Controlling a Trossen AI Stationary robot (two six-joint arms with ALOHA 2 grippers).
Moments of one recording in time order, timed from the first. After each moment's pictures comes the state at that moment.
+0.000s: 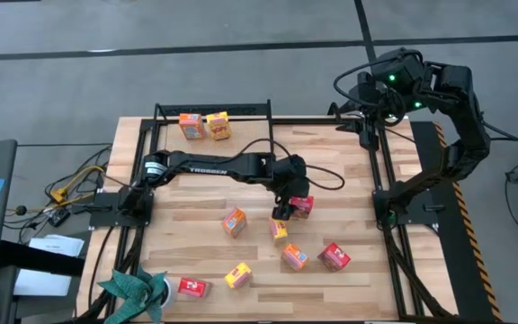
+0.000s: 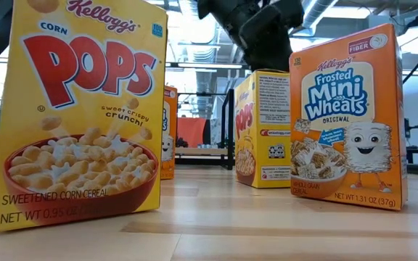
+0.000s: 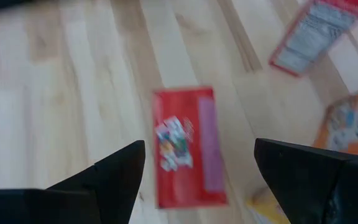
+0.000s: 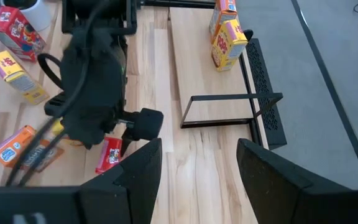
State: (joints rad) left arm 0.04 2.16 1.93 -0.58 0.09 0.28; right arm -0.39 1.45 2.27 -1.57 -0.11 -0.32
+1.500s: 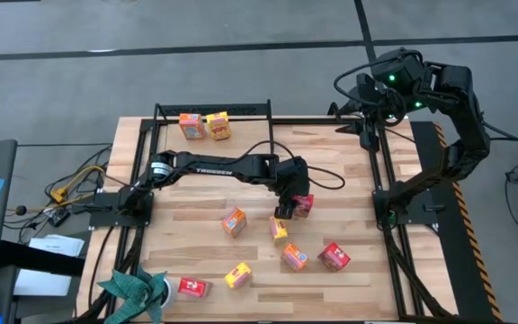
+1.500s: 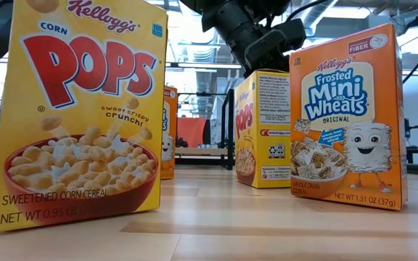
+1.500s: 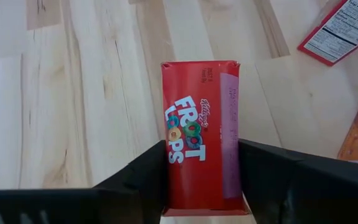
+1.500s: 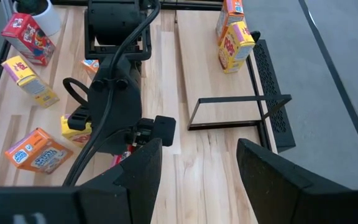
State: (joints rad) left arm 0.05 2.21 1.94 -0.58 0.06 0.23; right arm -0.39 1.45 2.27 -1.57 -0.14 -0.31
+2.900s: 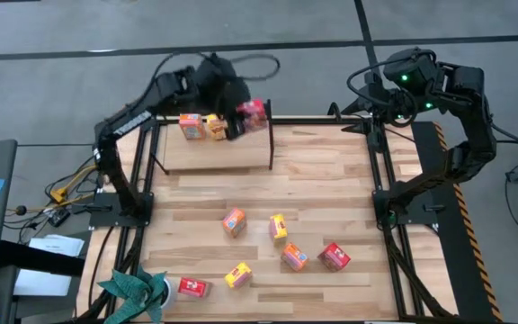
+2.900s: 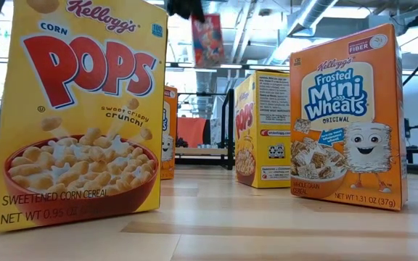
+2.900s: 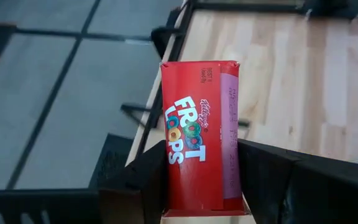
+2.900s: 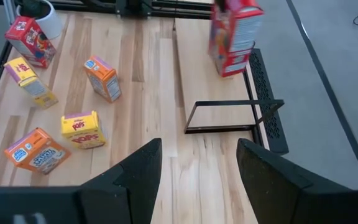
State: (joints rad) left arm 0.42 1.74 2.15 -1.10 -0.10 0.25; right arm -0.39 1.41 2.27 -1.57 -0.14 -0.33
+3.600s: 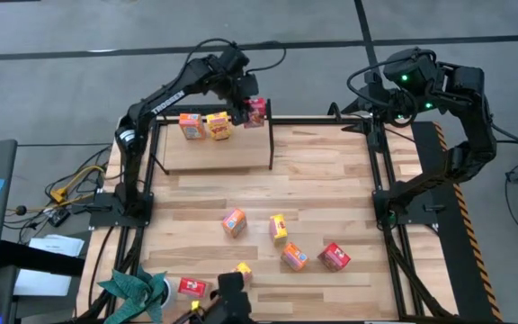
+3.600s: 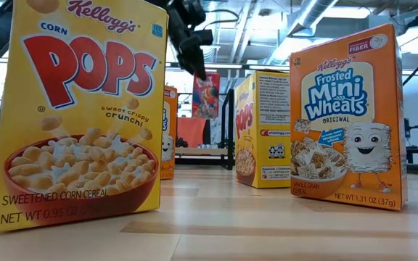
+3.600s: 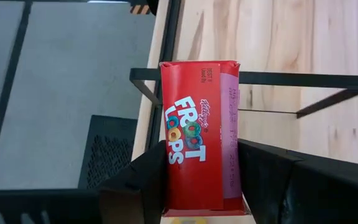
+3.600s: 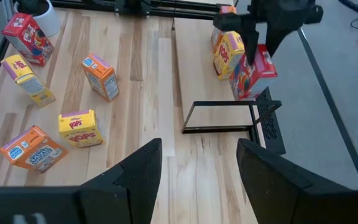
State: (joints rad) left arm 0.66 2.00 2.15 -1.04 0.13 0.50; right arm -0.39 1.41 2.27 -1.57 -0.13 -0.34
